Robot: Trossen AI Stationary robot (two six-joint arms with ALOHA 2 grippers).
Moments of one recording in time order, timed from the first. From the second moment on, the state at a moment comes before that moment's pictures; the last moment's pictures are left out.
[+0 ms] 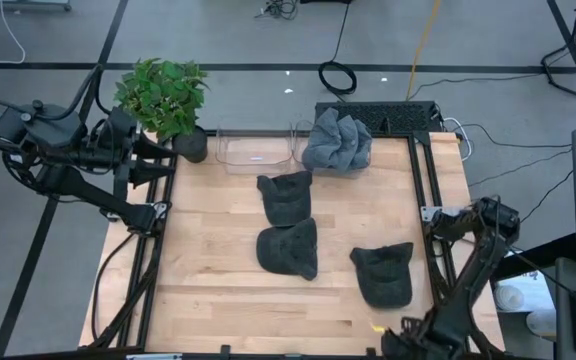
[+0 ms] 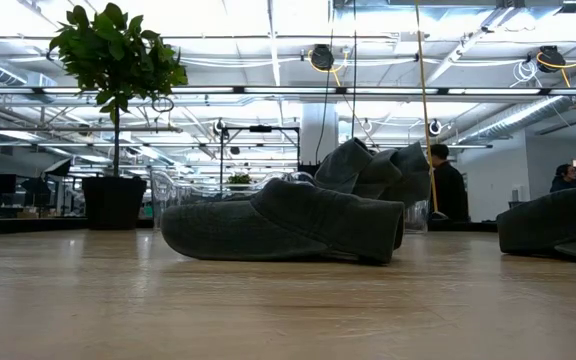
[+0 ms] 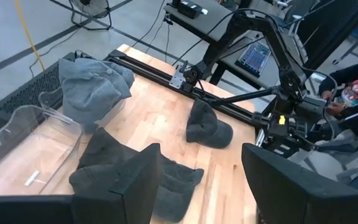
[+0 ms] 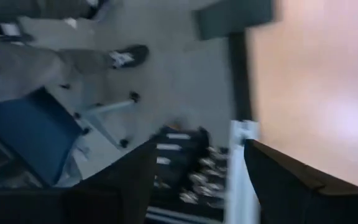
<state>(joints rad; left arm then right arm) -0.21 1.08 1.99 -1.31 -0.27 -0.53 1.07 1.77 1.32 -0.70 -0.23 1.33</state>
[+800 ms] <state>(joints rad) -0.21 1.09 1.99 -1.31 -0.26 -0.64 1.11 1.82 1.32 -1.10 0.19 1.11</state>
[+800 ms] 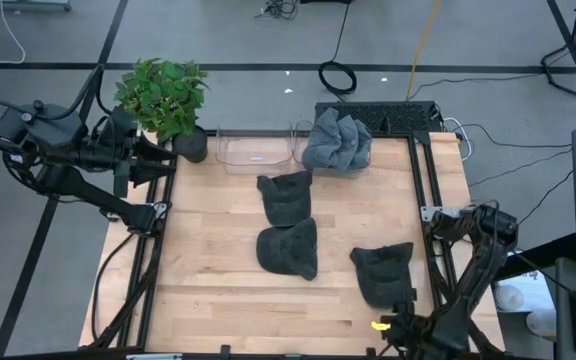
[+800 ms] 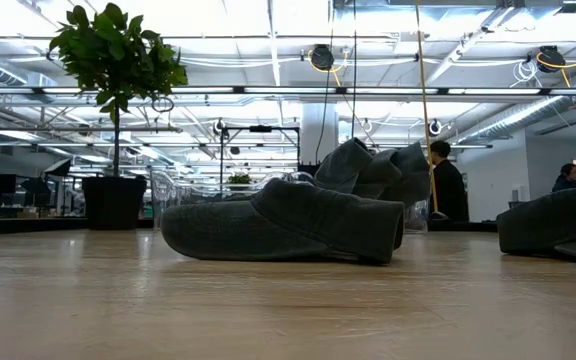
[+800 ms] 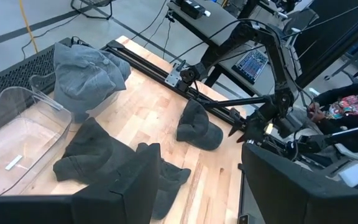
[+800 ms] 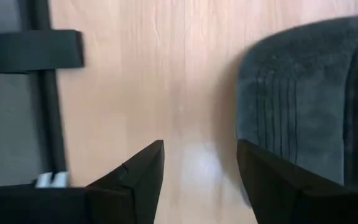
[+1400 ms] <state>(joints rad) -0.21 1.09 1.99 -1.31 -0.18 -0.63 1.12 2.07 1.32 -1.35 0.40 1.07</state>
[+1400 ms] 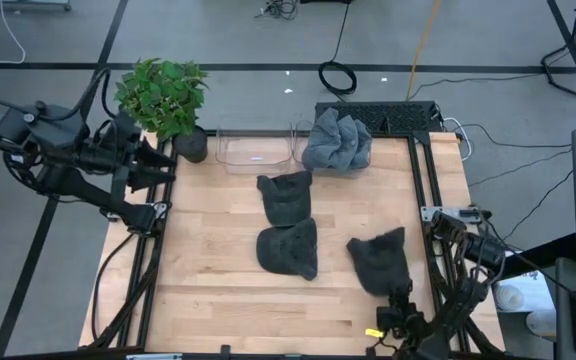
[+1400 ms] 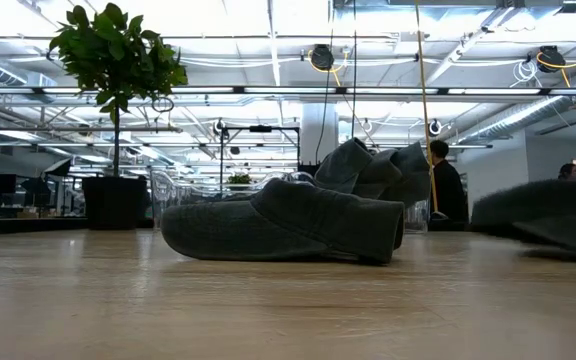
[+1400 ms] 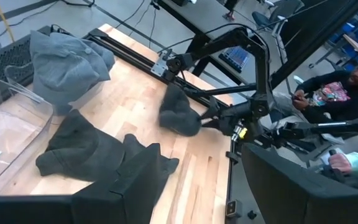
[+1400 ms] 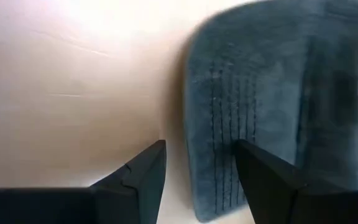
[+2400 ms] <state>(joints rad) -0.21 1.13 1.99 -1.31 -0.08 -0.69 1.05 1.91 1.60 -1.59 0.57 1.05</state>
